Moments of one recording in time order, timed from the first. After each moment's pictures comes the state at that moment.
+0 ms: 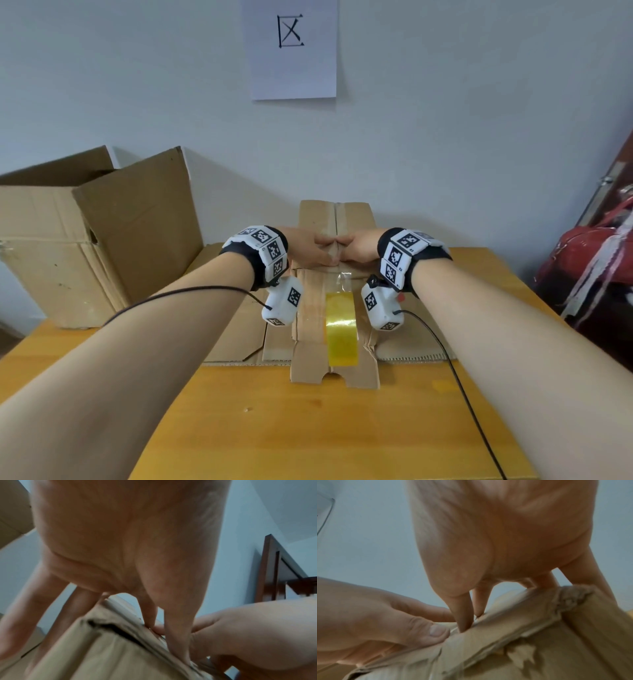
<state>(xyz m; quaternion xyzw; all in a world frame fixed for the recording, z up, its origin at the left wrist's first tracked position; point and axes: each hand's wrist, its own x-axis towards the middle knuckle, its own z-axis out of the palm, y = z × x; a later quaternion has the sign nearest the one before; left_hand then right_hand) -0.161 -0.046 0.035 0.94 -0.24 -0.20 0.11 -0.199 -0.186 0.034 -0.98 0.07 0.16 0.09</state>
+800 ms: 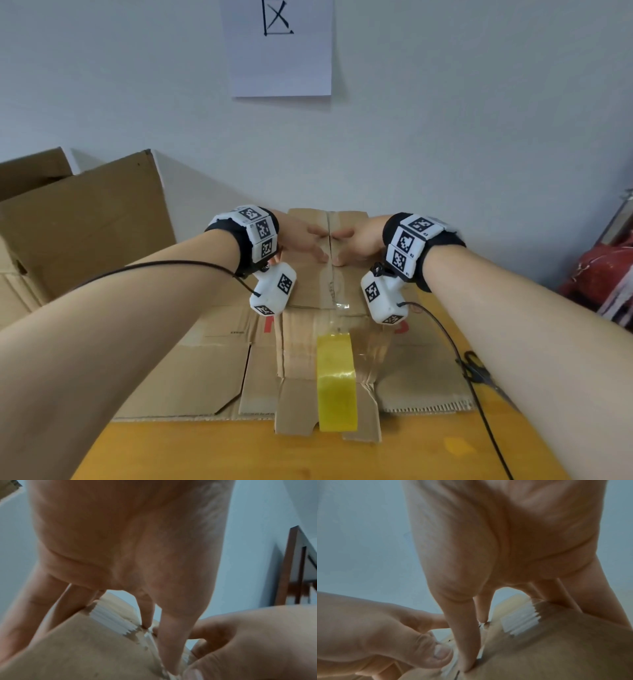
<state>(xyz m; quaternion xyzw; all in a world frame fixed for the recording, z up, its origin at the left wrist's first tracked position) -0.067 -0.081 0.049 0.94 -0.18 -0.26 0.13 -0.117 -0.232 0.044 -0.97 0.12 0.15 0.17</state>
